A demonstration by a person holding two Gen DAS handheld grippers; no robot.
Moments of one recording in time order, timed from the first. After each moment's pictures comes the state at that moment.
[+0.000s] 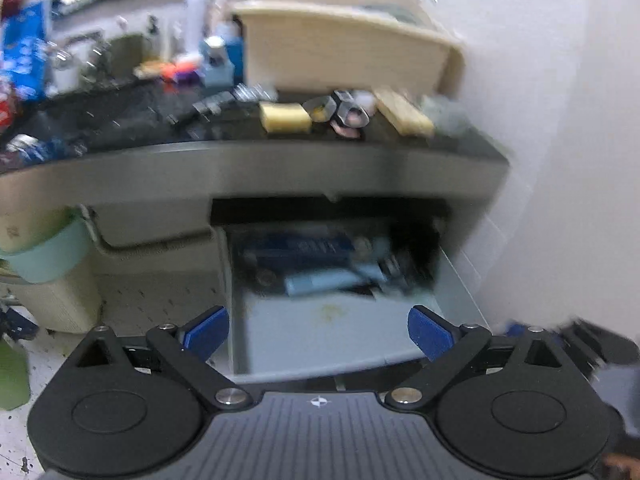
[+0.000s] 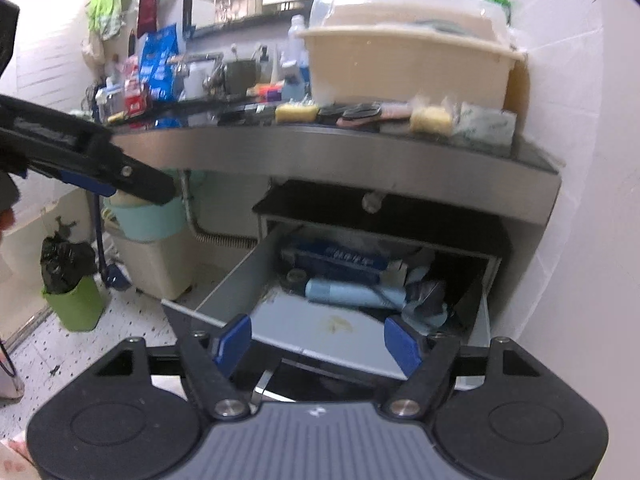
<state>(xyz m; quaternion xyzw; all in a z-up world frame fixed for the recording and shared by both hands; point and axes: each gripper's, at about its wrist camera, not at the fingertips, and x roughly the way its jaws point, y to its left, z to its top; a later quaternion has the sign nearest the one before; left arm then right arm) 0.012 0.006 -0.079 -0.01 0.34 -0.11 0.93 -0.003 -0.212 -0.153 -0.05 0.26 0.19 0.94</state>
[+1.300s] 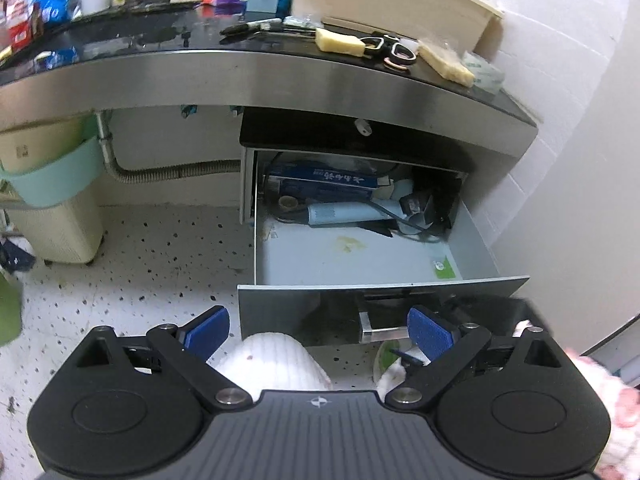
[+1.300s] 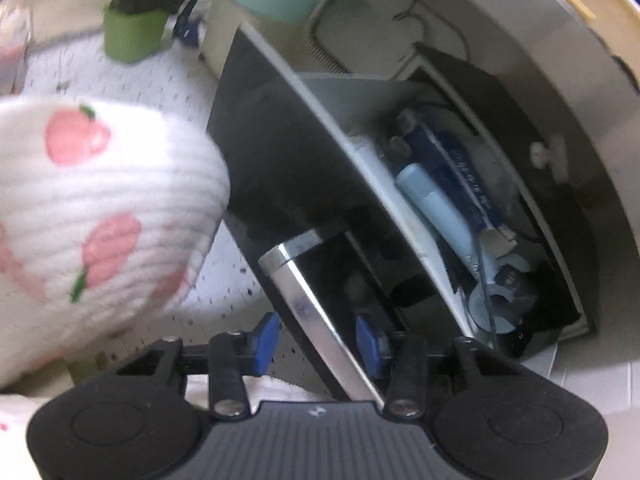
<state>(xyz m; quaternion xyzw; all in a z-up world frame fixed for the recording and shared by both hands) -0.011 0.055 -0.116 -0.06 0.40 -0.08 0.91 0.050 -0.106 -0.298 -0.43 0.36 0.26 0.79</state>
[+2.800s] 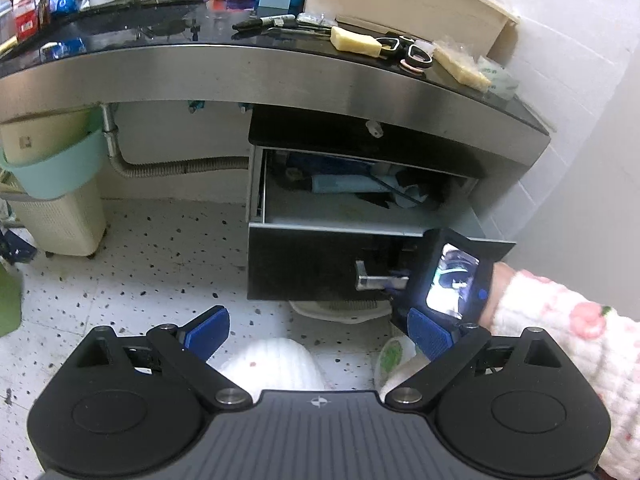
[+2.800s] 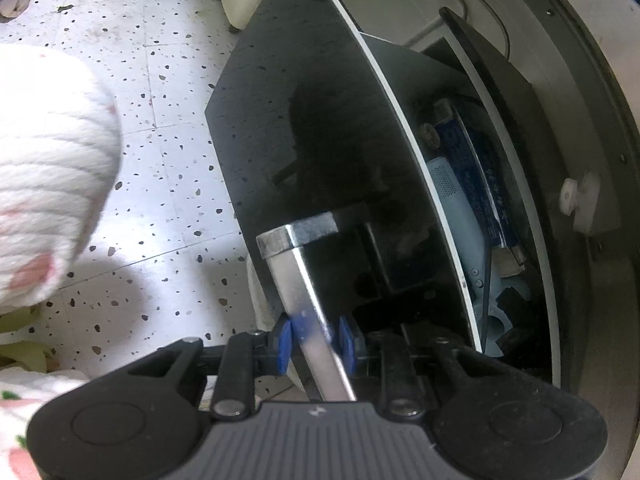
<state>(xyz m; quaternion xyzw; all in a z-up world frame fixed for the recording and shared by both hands) 0.005 0.061 -0.117 -0.07 0.41 -0.07 0.91 0.133 -0.089 -0.318 -0.52 0.37 0.26 0.73</state>
